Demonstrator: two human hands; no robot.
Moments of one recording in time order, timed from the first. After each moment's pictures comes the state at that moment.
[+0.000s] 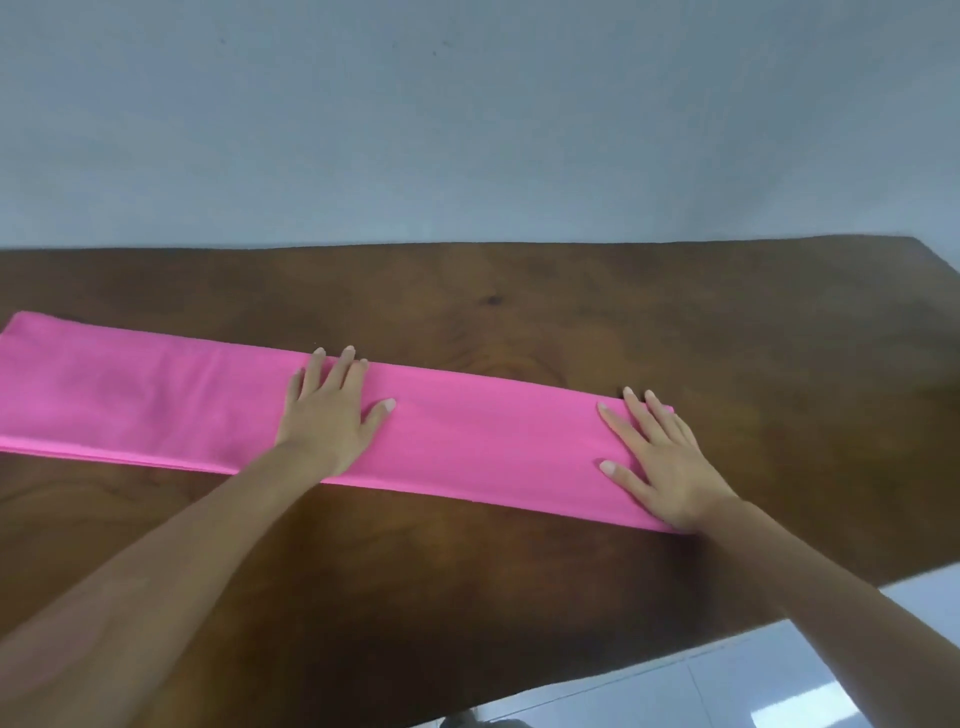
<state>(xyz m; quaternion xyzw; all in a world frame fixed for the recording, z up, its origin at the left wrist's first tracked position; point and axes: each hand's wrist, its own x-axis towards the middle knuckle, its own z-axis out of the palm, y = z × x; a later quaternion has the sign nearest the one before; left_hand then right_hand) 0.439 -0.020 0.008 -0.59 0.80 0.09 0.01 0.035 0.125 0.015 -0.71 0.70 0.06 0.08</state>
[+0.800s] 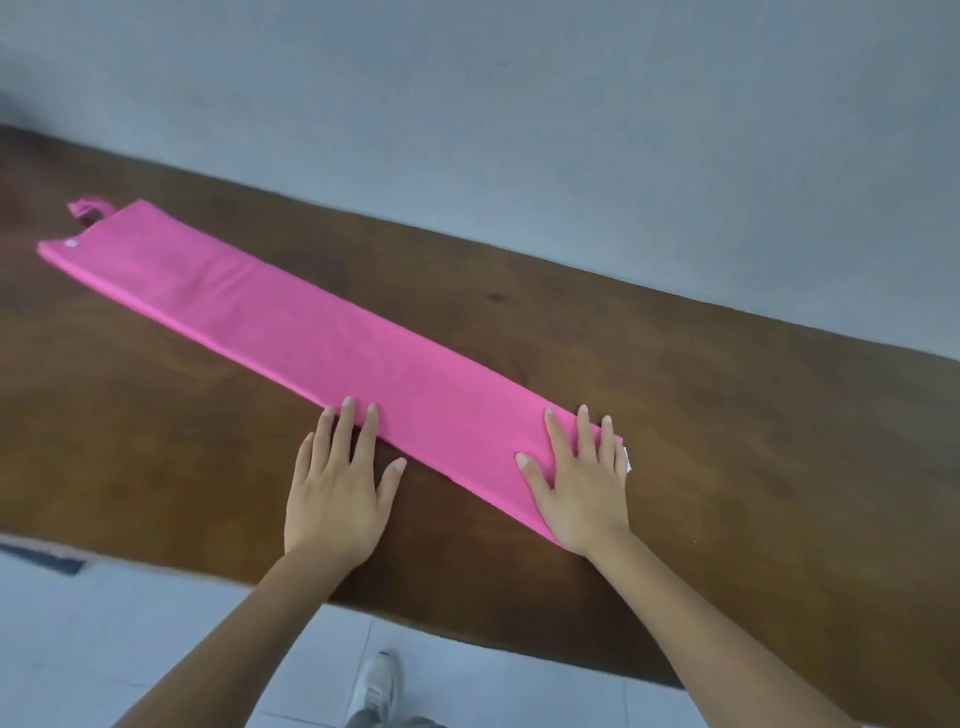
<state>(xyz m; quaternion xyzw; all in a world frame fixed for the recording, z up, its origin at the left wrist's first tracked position) 0.302 0.180 -0.020 -0.75 0.65 0.03 -0.12 0.031 0.123 -0.002 -0.74 0.68 0.01 0.03</state>
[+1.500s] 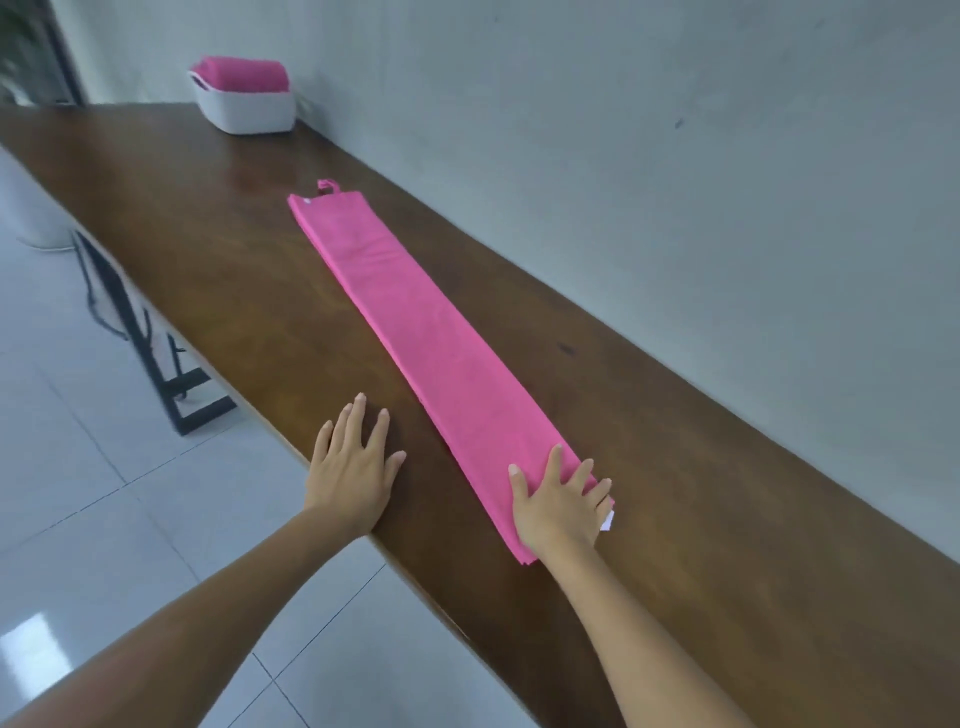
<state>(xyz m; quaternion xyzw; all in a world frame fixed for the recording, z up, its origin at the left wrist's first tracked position) 0.226 0.247 -0.011 -0.87 0.46 0.03 -0.16 0.020 0.113 0.015 -0.77 0.63 0.07 0.09</state>
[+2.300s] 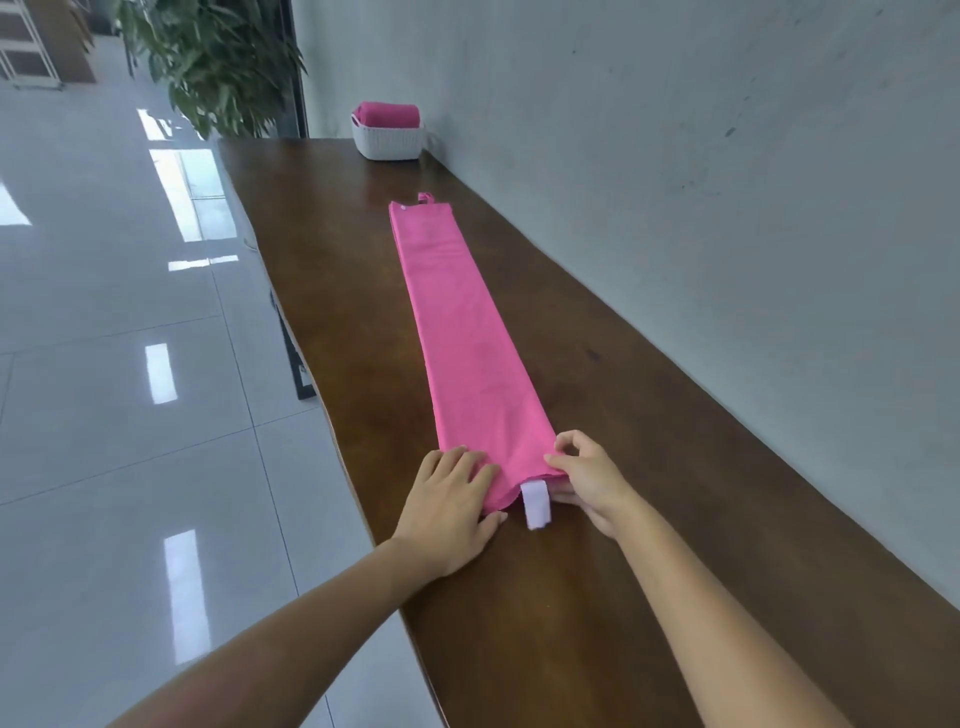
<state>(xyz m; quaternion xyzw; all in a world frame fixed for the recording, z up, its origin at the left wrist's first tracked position) 0.016 0.204 0.004 -0.85 0.51 -0.04 -0.14 -0.069 0.014 0.051 -0.68 0.38 -0.04 0.62</state>
